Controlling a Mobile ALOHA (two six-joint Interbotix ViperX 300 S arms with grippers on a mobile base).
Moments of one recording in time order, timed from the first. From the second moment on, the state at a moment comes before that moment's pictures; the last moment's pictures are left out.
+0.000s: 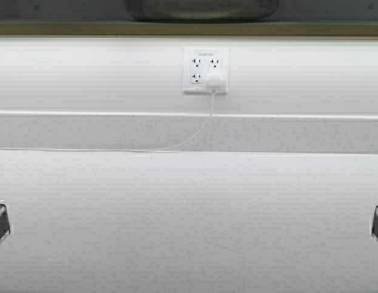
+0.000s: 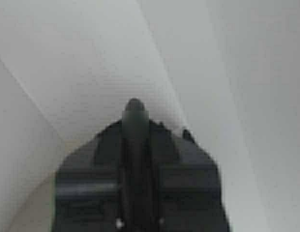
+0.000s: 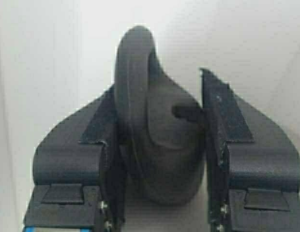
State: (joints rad) left arm -0.36 -0.07 0.38 -0.27 -0.37 -0.96; right arm 0.39 -0.06 0.47 0.39 -0.52 1.01
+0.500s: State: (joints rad) left arm -0.38 -0.05 0.43 -0.30 -0.58 -1.06; right arm 0.39 -0.06 0.55 0.39 -0.65 1.04
